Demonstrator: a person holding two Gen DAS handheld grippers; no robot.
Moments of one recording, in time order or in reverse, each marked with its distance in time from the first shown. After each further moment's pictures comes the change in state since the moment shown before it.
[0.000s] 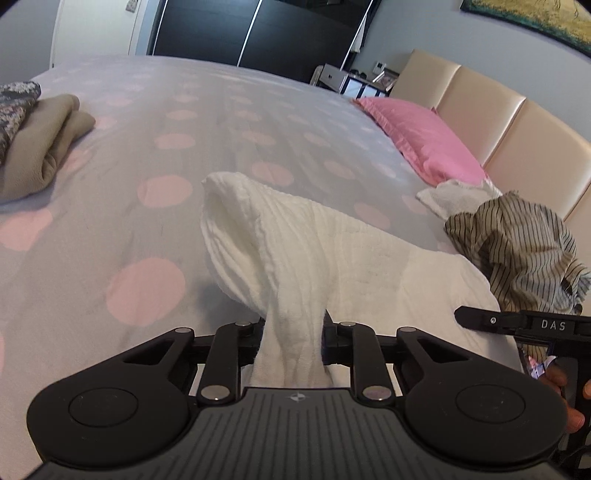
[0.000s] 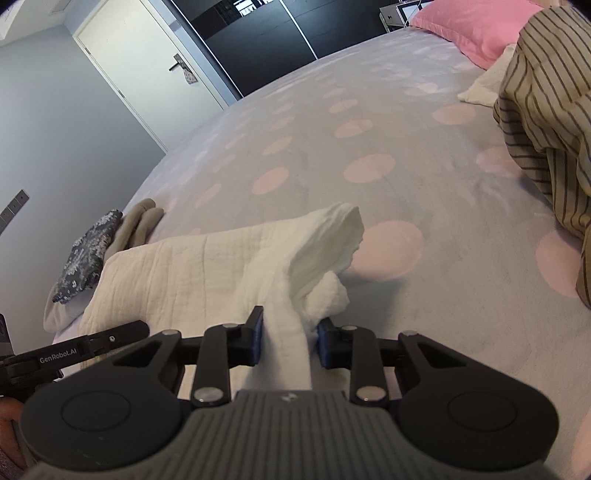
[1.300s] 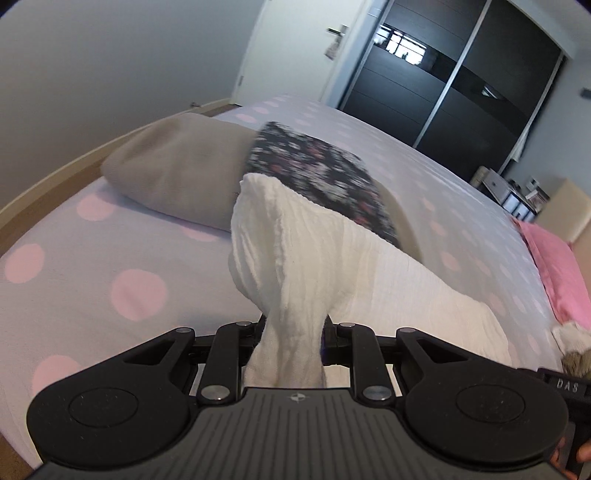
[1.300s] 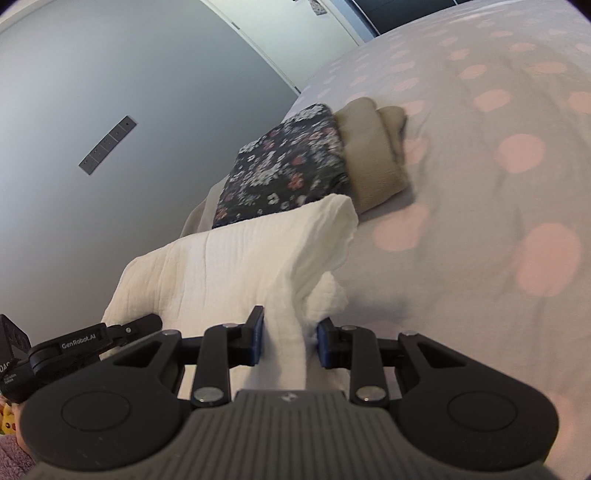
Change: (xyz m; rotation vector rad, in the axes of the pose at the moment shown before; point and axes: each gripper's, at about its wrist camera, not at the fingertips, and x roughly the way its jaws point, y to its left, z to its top) left arm -0.241 0.321 0.015 -0.357 -0.166 0.366; right arm 0.163 0.357 -0.075 -0.114 0.179 0.328
